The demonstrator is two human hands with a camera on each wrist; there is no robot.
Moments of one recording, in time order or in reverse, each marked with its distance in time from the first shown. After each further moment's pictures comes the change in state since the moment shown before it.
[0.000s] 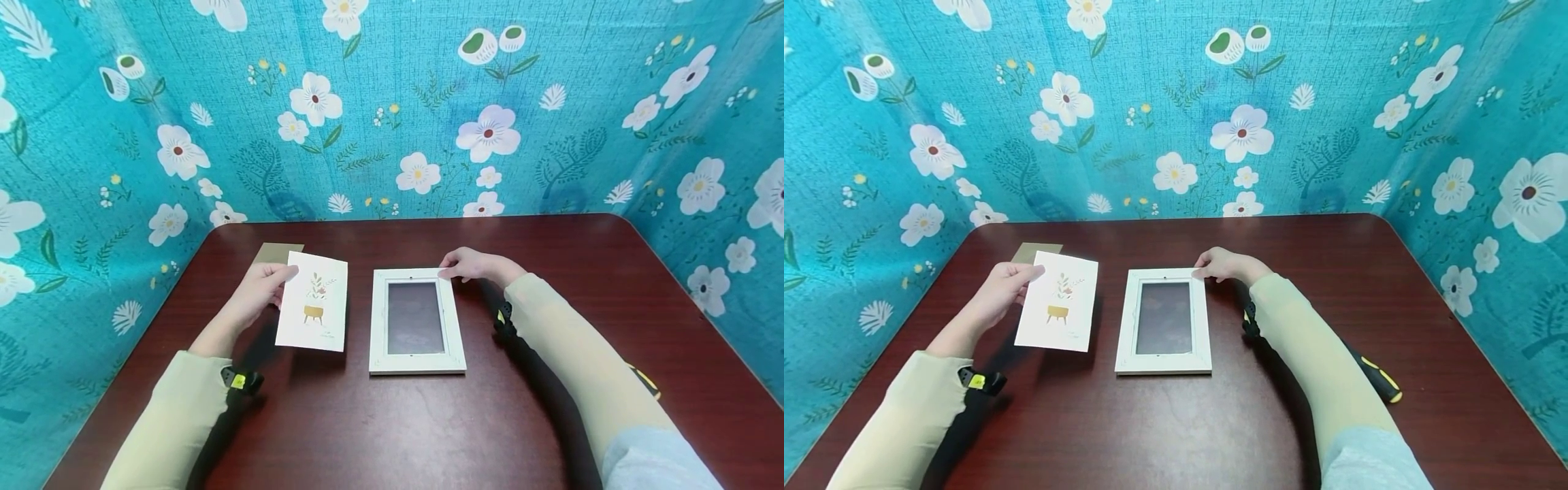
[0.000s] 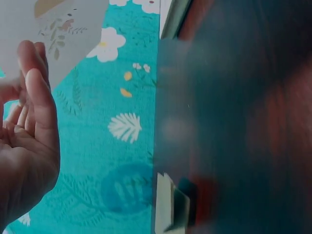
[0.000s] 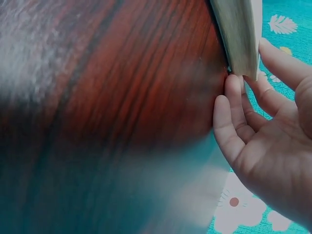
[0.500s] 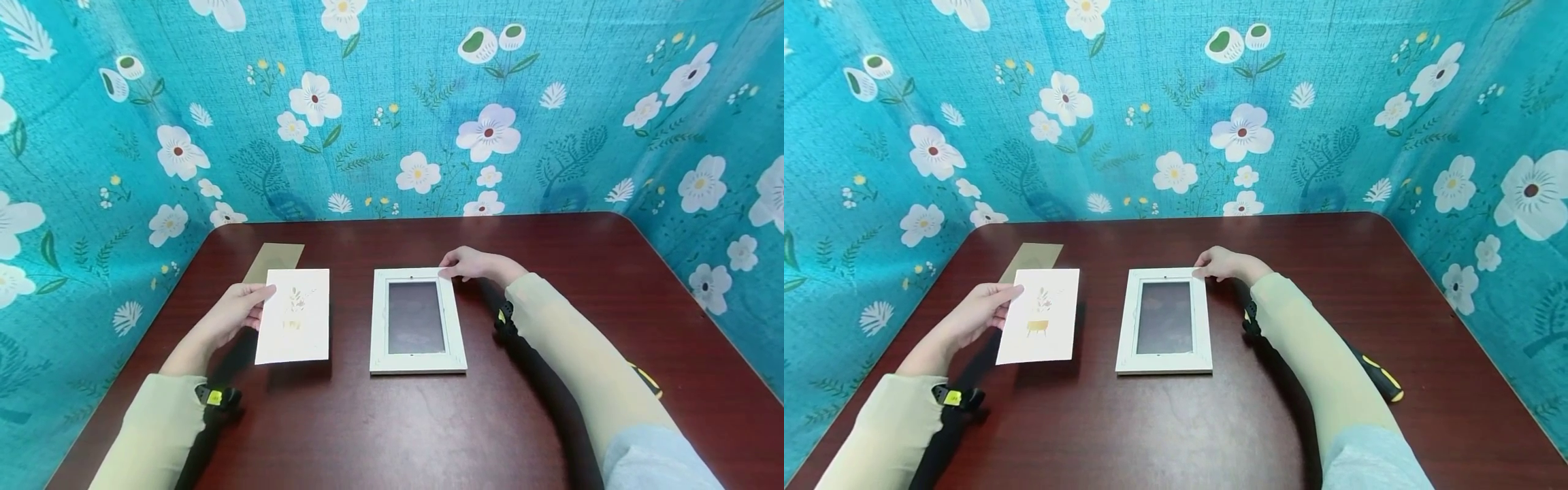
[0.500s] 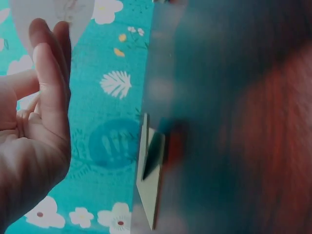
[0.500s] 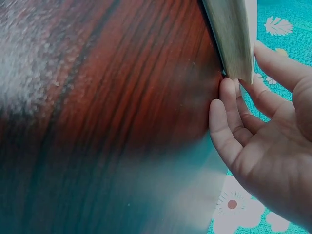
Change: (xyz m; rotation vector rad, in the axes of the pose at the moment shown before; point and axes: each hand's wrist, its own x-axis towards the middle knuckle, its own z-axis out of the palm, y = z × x) left_hand -0.022 -0.030 -0.031 -0.006 -0.070 -0.158; right_hand 0.001 0.003 -0.001 -0.002 -0.001 -0.037
